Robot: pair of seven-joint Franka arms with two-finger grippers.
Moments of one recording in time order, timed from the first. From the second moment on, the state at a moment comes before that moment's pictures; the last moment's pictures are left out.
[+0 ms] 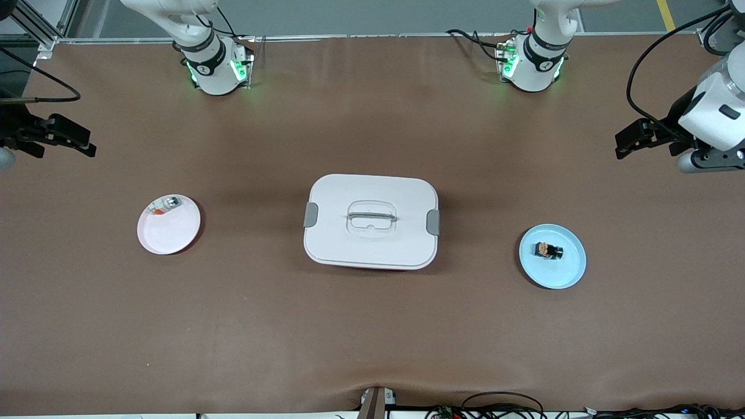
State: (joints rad) left arm 0.05 0.03 -0.17 -1.53 0.04 1.51 -0.14; right arm -0.09 0.01 0.06 -1.51 0.01 1.48 -0.02
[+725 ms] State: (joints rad) left arm 0.08 0.15 -0.16 -1.55 0.04 1.68 -0.14; right arm -0.09 0.01 0.06 -1.51 0.01 1.48 -0.02
